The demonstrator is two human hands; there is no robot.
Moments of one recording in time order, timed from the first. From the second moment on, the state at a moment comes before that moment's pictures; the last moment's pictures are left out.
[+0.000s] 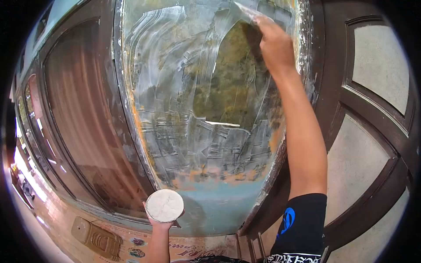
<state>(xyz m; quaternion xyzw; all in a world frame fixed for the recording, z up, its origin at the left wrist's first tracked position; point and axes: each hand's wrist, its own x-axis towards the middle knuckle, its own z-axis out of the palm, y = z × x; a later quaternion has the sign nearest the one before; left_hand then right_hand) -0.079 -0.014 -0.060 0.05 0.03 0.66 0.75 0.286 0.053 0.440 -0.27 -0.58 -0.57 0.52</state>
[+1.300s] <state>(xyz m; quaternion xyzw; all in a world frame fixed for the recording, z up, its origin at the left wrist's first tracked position) -0.082 -0.014 -0.063 0.03 0.05 0.61 0.79 0.229 0.089 0.187 -0.48 -0.70 -0.40 0.35</state>
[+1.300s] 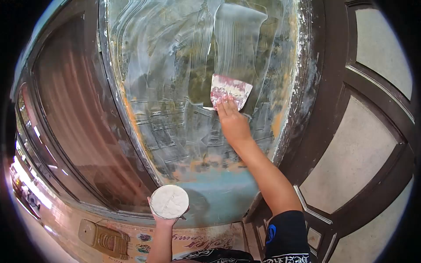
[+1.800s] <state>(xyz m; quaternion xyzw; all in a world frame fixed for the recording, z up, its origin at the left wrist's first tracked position) -0.047 -0.027 -0.038 0.07 0.04 0.56 0.82 0.226 -0.054 0.149 -0.33 -0.57 0.29 0.70</state>
